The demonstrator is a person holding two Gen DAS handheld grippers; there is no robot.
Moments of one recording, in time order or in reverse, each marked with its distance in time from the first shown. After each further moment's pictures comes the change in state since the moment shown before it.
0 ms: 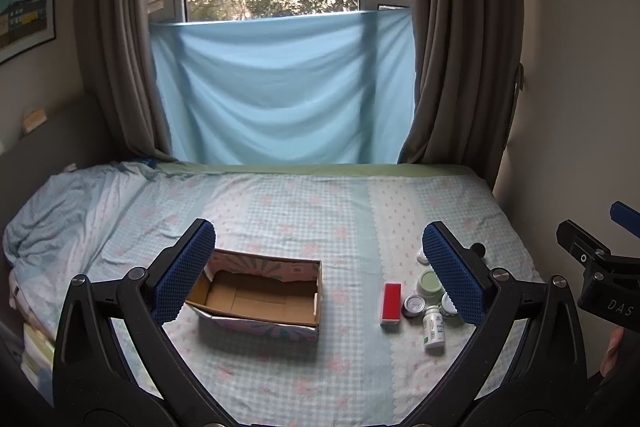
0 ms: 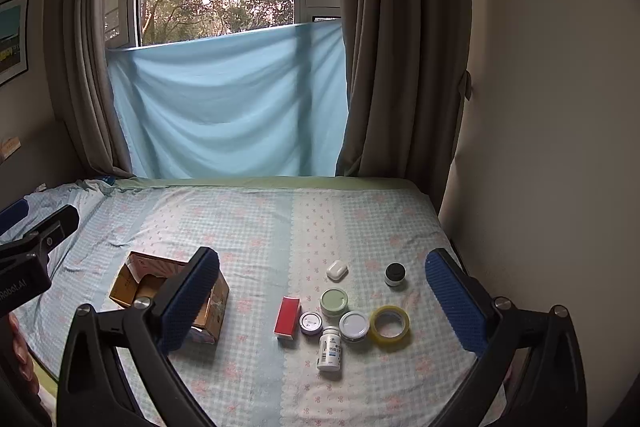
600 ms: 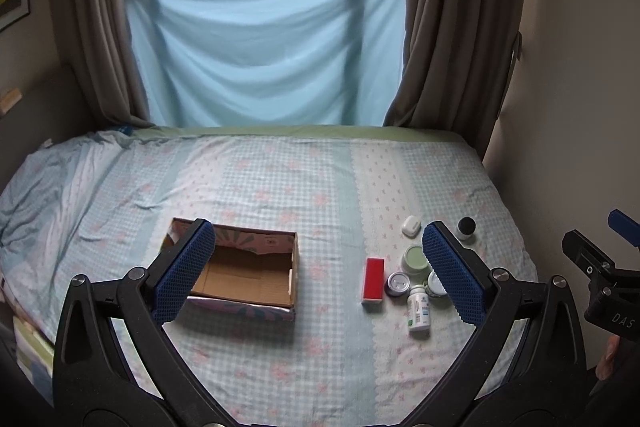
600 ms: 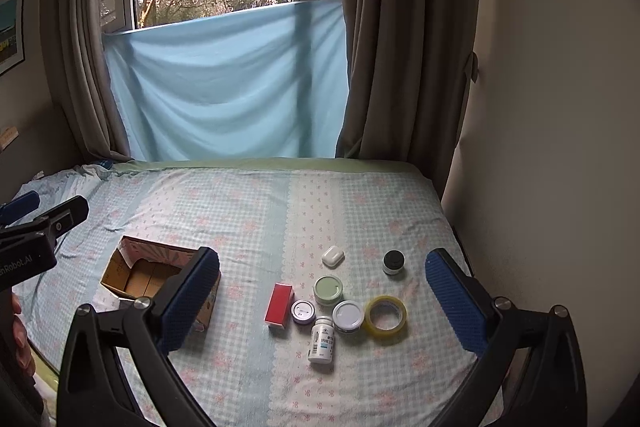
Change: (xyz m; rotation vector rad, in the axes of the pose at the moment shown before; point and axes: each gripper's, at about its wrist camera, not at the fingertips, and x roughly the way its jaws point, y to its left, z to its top) left arm 0.071 -0.024 -0.009 -0.009 0.174 -0.066; right arm 0.040 -0.027 -0.011 -0.001 0.096 0.012
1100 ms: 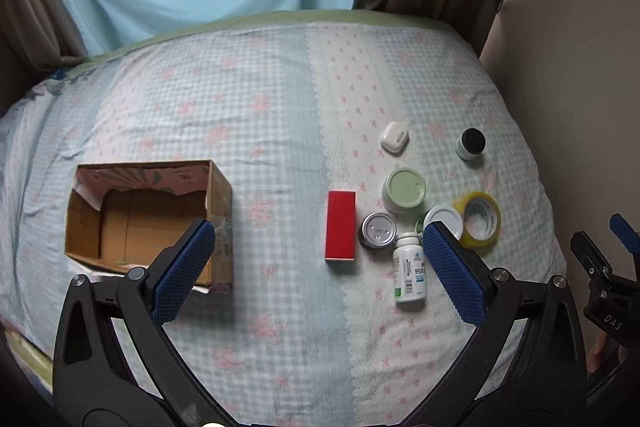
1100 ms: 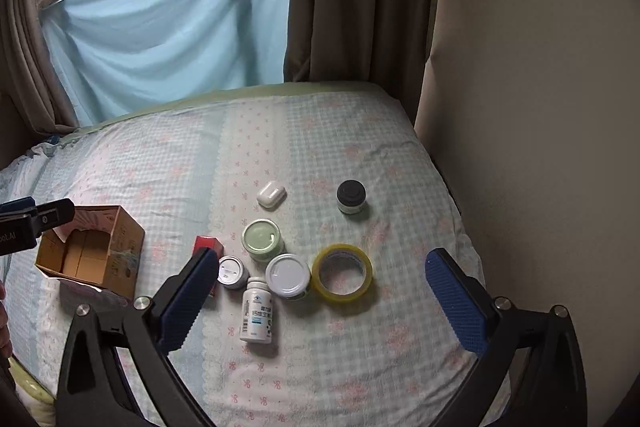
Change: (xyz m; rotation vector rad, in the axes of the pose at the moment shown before) left arm 0.226 -0.076 -0.056 0.075 0.376 -0.079; right arm 0.164 -0.096 -0.079 0.079 0.215 -0.103
